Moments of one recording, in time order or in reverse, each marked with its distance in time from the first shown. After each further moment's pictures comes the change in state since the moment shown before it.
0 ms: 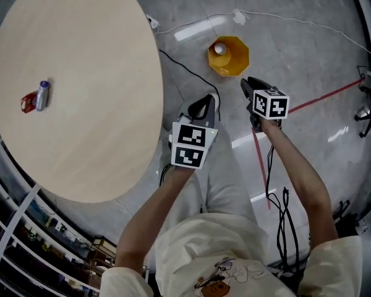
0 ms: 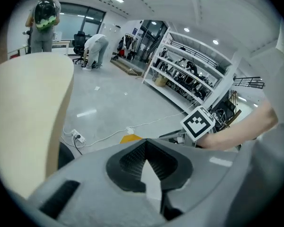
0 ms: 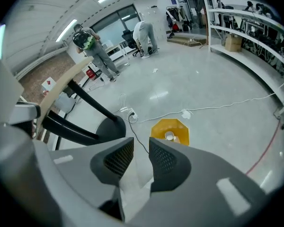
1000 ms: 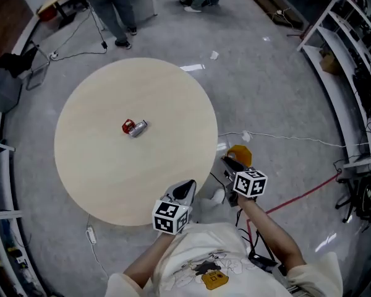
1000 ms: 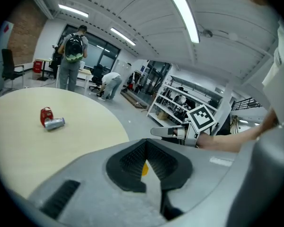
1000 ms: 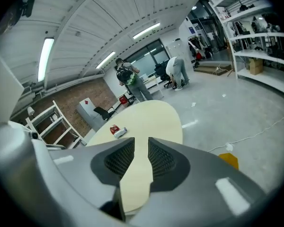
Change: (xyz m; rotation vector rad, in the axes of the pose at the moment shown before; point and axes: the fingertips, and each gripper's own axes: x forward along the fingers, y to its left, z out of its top) left arm -0.372 0.023 0.022 -0.077 -0.389 0.025; right arm -0.208 0.374 0.092 -0.129 -0.354 0.315
